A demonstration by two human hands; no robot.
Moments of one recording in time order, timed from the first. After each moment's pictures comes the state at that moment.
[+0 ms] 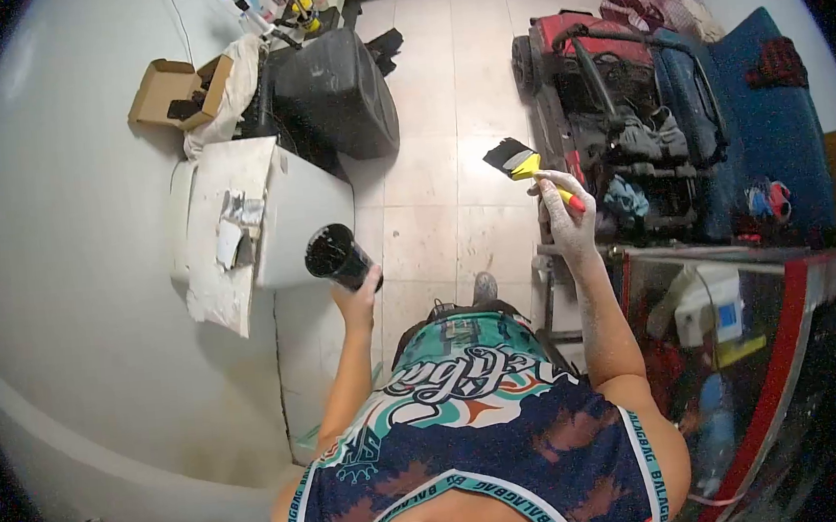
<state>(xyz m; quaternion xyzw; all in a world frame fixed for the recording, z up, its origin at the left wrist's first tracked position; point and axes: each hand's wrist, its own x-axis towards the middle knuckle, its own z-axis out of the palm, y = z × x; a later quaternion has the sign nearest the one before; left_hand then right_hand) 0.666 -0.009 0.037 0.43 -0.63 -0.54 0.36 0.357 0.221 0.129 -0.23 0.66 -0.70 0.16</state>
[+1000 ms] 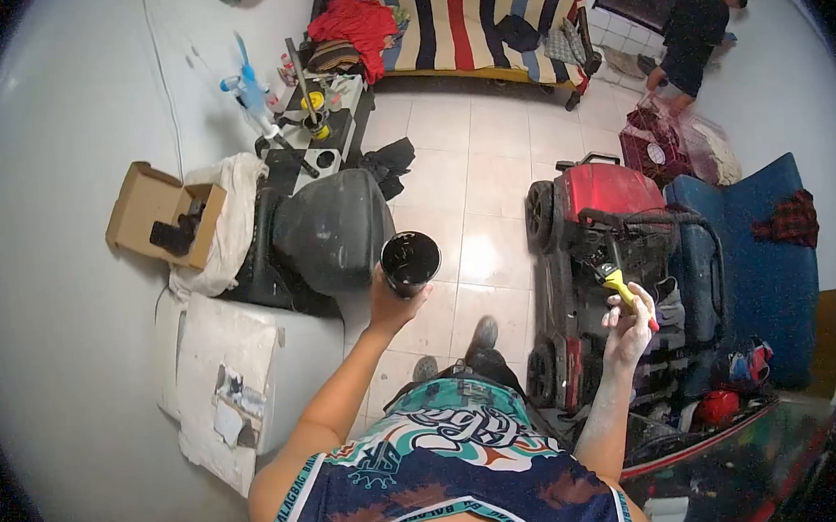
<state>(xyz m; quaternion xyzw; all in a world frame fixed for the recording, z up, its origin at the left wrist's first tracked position) 0.225 -0.358 0.049 0.25 -0.81 -0.44 0.30 0.018 0.006 0.147 -0.03 0.52 -0.85 0.08</state>
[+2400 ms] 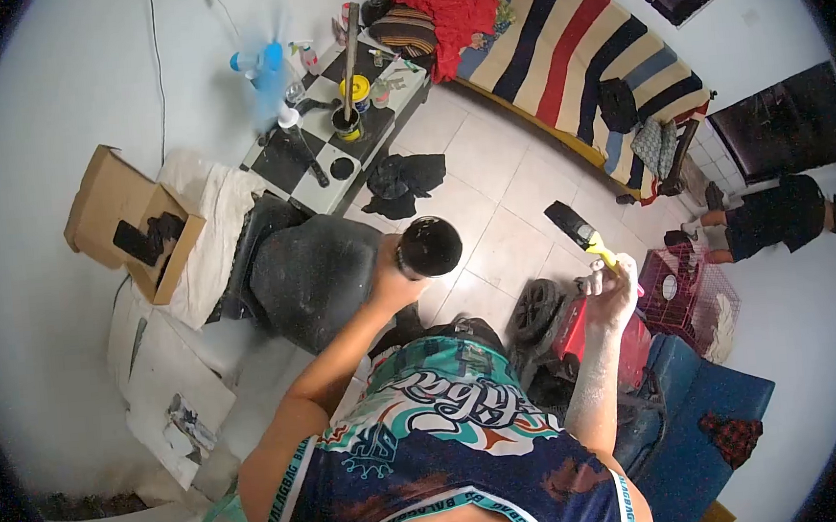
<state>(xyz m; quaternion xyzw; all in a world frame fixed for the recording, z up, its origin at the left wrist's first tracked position) -0.051 -0.682 0.011 0.33 -0.72 -0.44 0.43 -0.360 -0.485 0.150 -0.11 0.48 -0.80 0.34</state>
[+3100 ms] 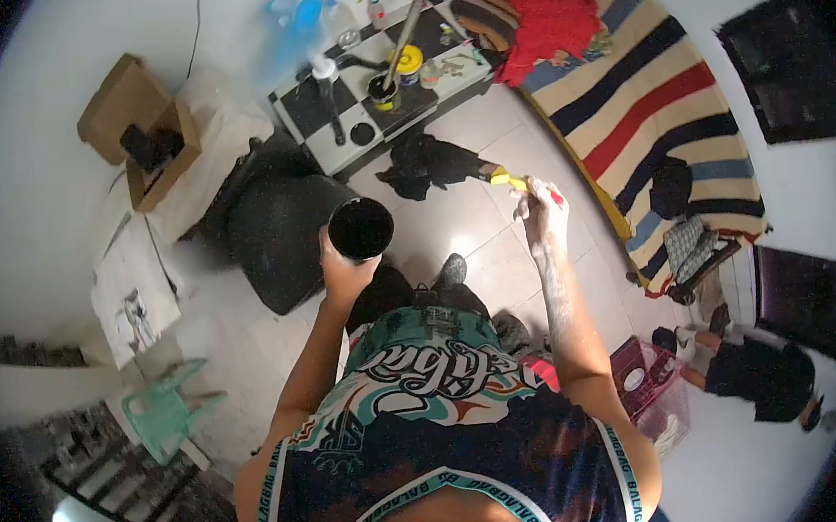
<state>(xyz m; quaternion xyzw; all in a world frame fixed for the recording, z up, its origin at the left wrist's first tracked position) -0.128 -0.708 0.030 0.61 -0.57 -0.26 0.48 -0.485 -0.777 0.050 -0.19 0.52 -0.57 0.60</state>
